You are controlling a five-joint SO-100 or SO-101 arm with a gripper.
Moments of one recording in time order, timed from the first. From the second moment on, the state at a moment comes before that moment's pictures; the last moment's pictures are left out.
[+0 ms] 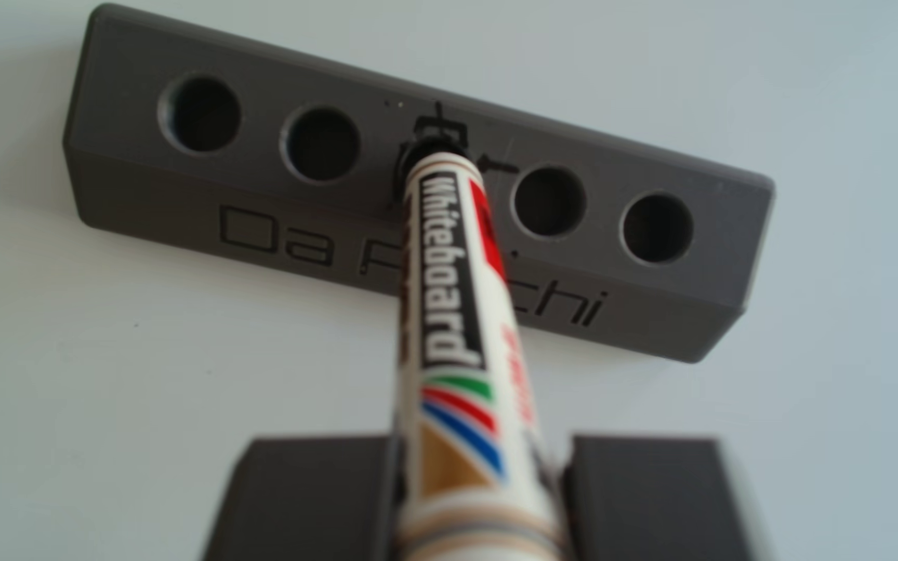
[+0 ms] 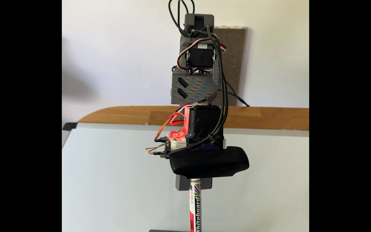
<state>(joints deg) 4.6 60.1 45.0 83.8 -15.7</state>
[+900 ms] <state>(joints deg) 4.6 60.0 44.0 84.1 -15.7</state>
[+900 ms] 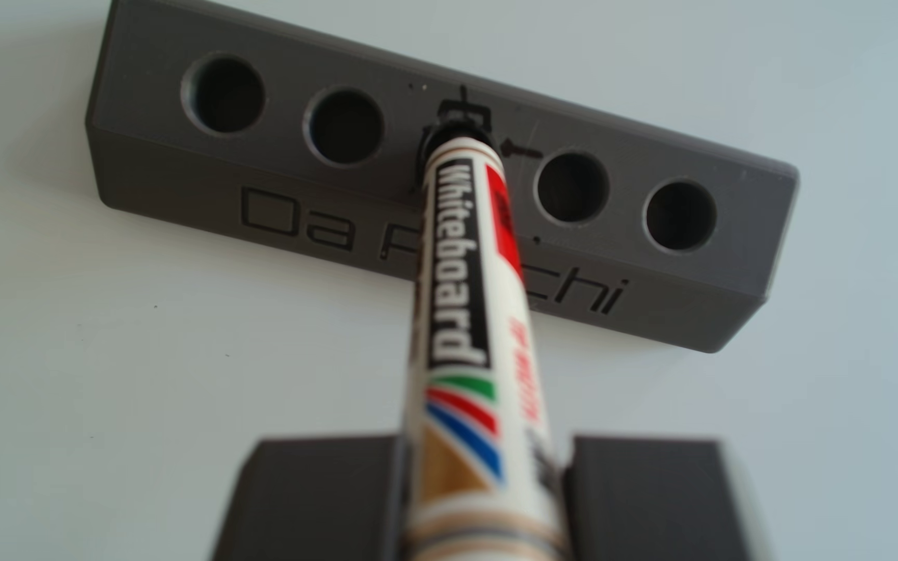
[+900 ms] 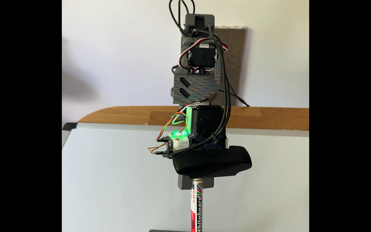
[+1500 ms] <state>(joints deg) 4.6 60.5 43.3 86.7 -15.5</state>
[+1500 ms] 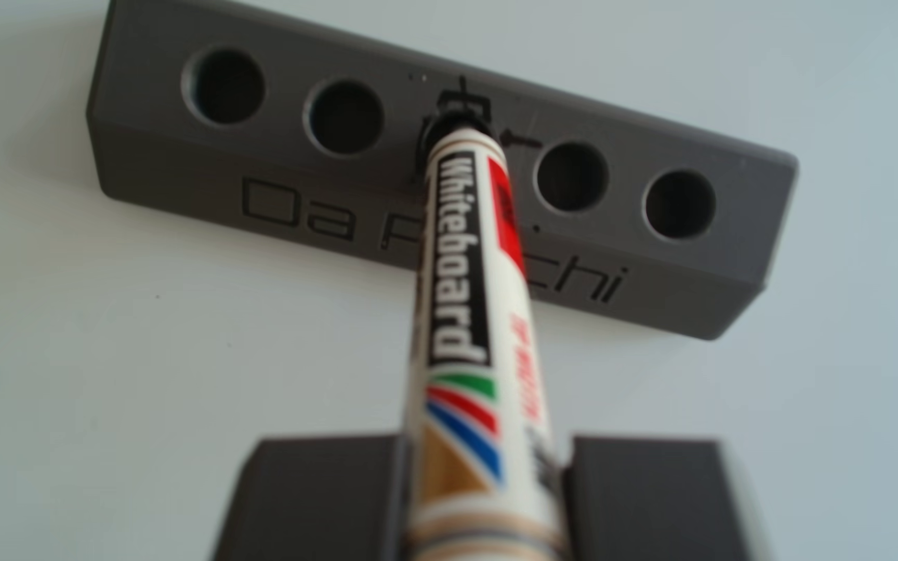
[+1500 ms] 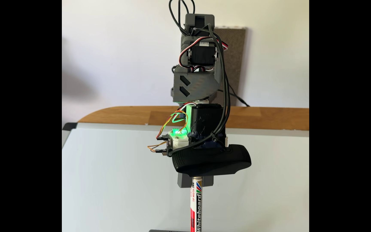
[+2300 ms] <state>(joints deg) 1.3 84.5 42.9 100.7 -15.6</state>
